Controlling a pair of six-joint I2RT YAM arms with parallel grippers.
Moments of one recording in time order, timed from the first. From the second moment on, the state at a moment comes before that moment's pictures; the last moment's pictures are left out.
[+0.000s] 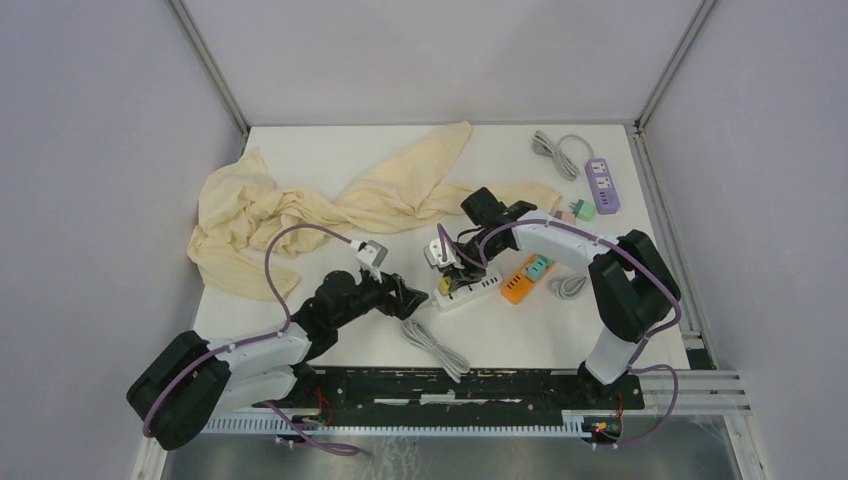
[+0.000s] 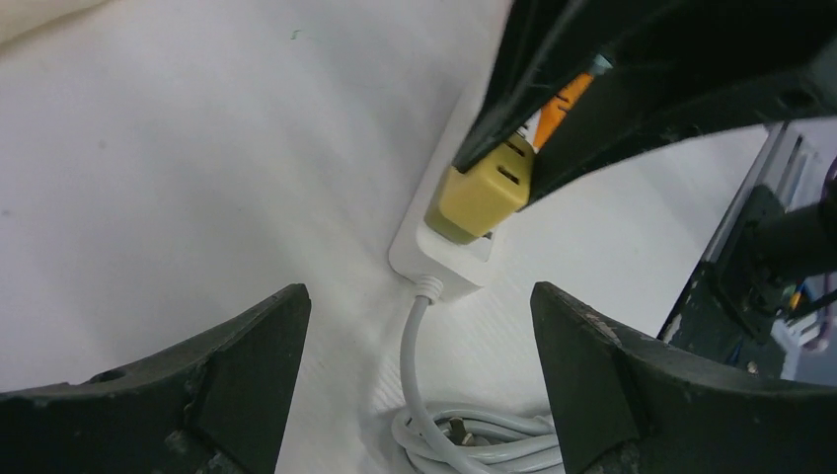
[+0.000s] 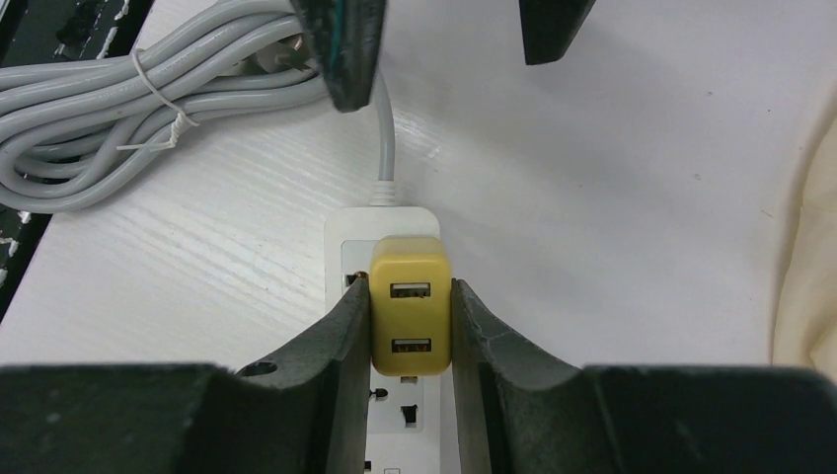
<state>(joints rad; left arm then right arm) -0.75 1.06 0.15 0.65 0.16 -0.36 0.65 1.74 1.17 -0.68 -0.81 -1.25</state>
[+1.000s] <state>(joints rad) -0.56 1.50 0.26 0.78 0.59 -0.77 0.65 1.63 1.02 -0.42 -0.83 -1.13</state>
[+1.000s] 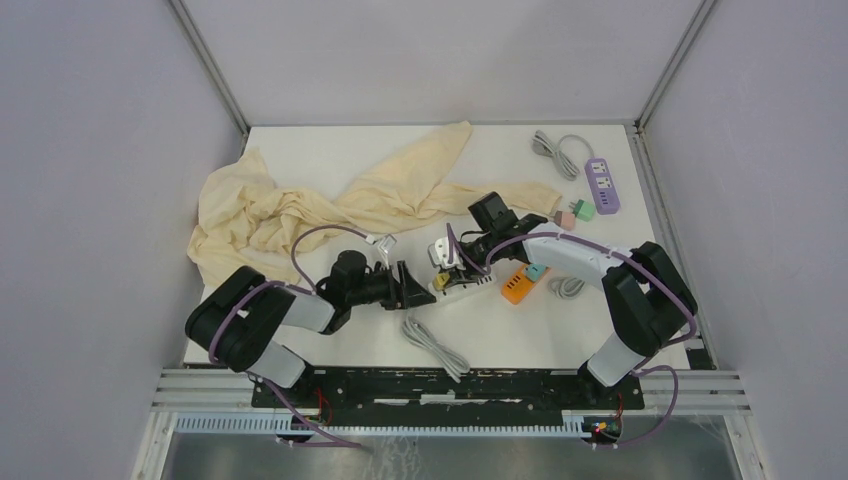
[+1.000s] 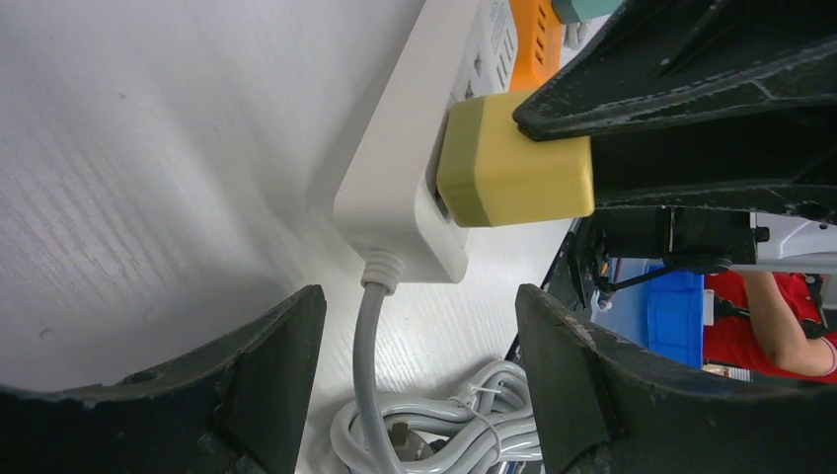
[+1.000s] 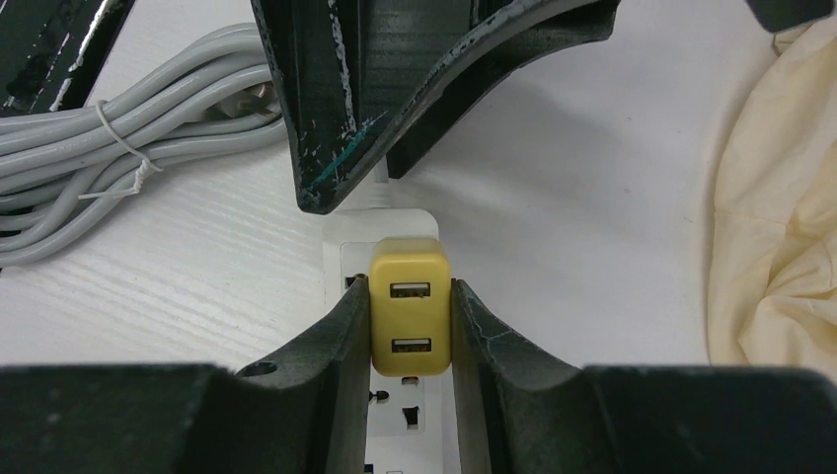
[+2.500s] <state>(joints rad) -0.49 1.58 0.23 0.91 0.63 -0.91 0.76 1.65 1.10 -0.41 -0.64 -1.02</state>
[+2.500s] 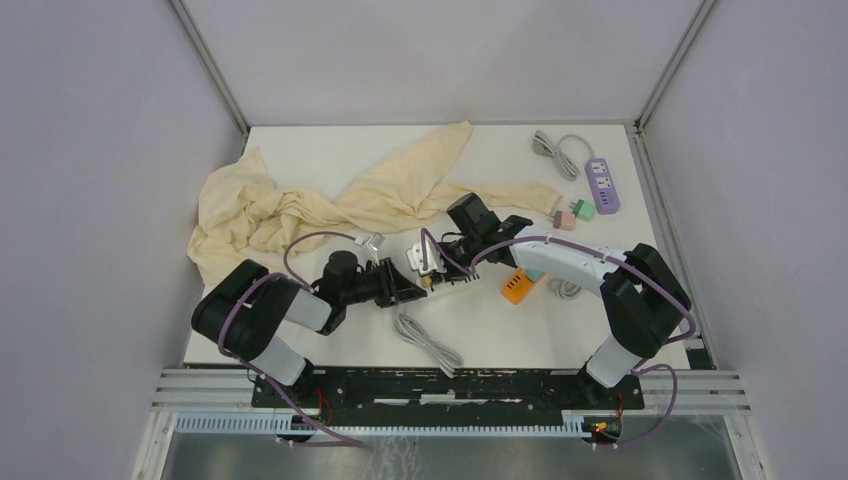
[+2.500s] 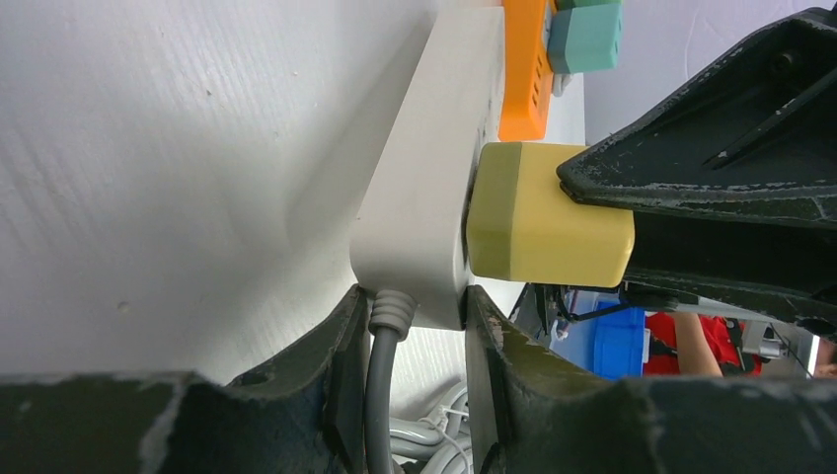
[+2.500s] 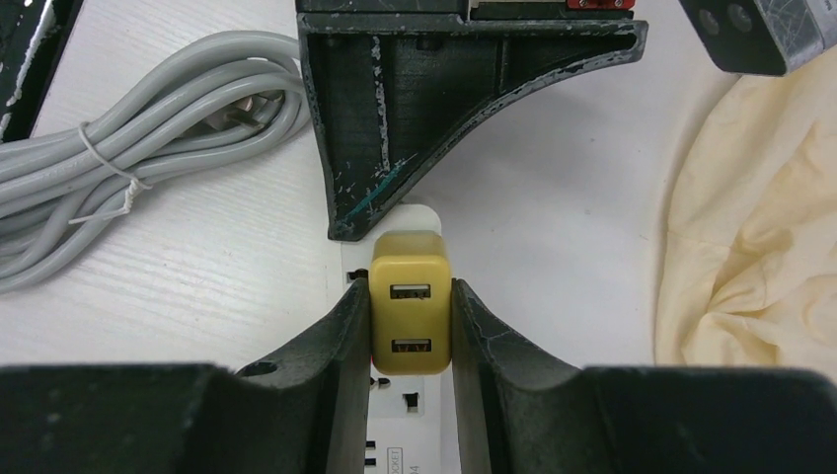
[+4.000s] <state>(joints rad) -0.46 1.60 0.23 0.96 0.65 -0.91 0.72 1.68 1.12 -0.40 -0.73 -0.90</state>
